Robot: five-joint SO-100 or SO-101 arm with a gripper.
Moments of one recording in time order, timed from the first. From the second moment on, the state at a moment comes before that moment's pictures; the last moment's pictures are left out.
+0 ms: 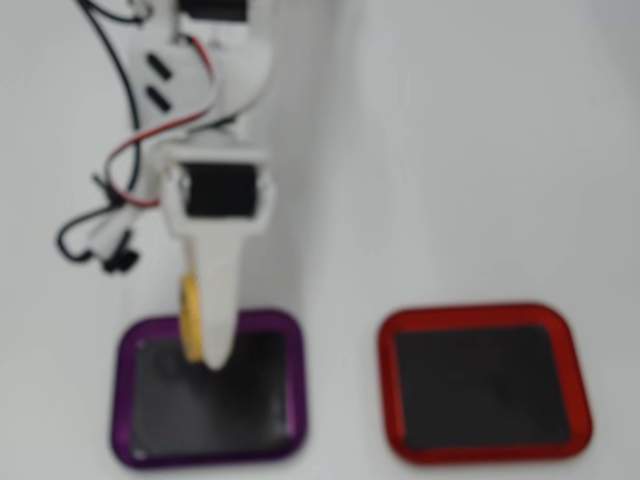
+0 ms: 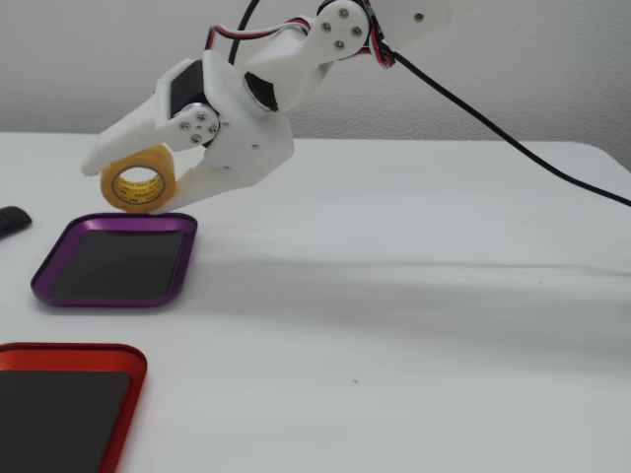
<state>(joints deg) 15.0 72.5 88.7 13.0 -34.3</state>
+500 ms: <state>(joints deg) 14.5 77.3 88.3 32.3 -28.4</state>
